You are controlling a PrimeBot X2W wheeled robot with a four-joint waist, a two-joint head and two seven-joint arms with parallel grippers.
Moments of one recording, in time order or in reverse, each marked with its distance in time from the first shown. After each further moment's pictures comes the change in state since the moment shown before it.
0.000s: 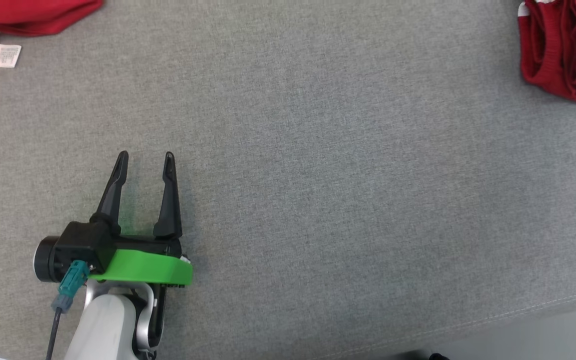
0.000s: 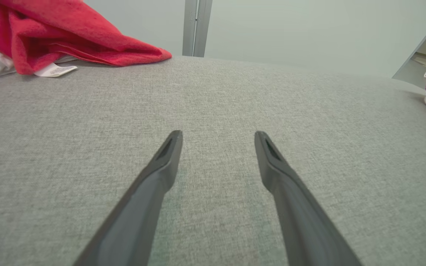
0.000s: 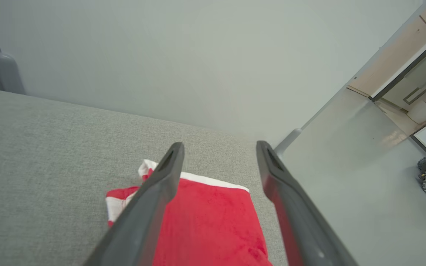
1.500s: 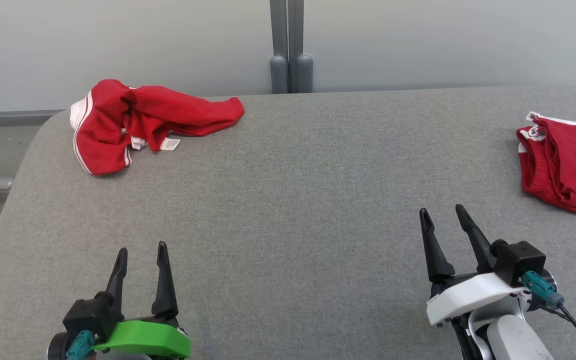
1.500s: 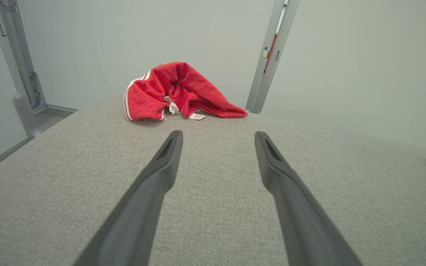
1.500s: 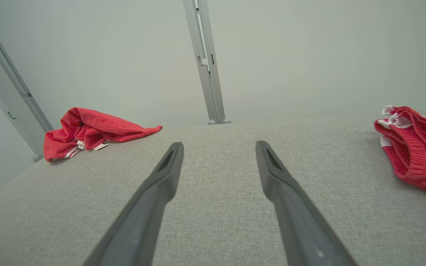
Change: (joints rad) left arm 0.223 -0.078 0.101 0.111 -0.023 -0.010 -0.025; right arm 1.039 0.360 0.086 -0.817 0.283 0.000 0.000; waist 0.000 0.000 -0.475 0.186
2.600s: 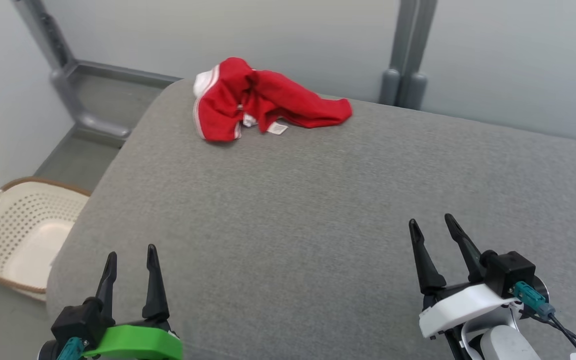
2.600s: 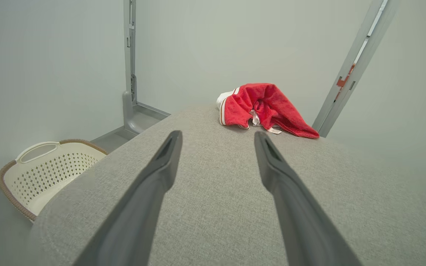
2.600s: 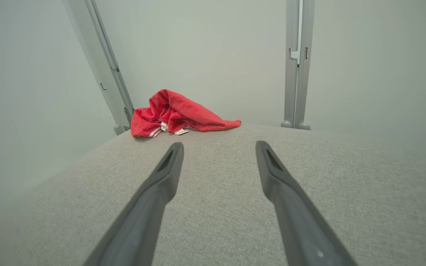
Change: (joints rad) left arm 0.020 -0.002 0.026 -0.025 -0.005 0.004 0.000; right arm 0.040 0.001 0.037 -0.032 -0.015 0.000 0.000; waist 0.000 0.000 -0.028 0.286
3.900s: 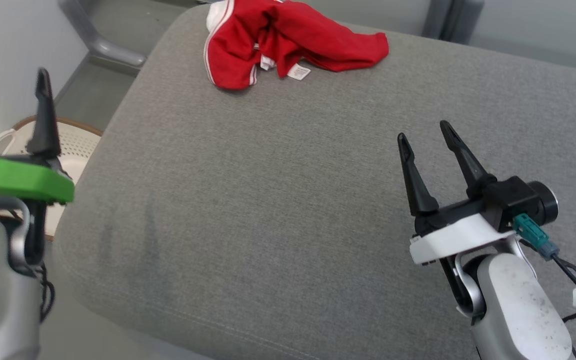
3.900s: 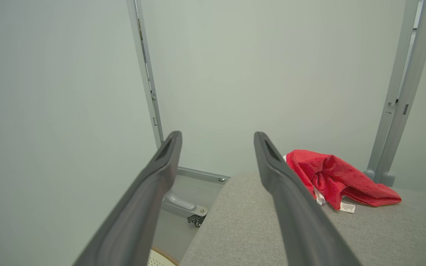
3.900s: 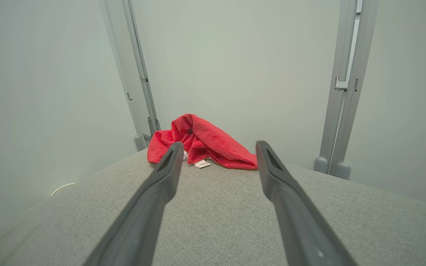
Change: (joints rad) left arm -0.493 0.230 0.090 0.044 -0.026 -0.100 0.148; right arm -0.195 0.002 0.020 -0.145 -0.130 0.000 0.064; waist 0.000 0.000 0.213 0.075
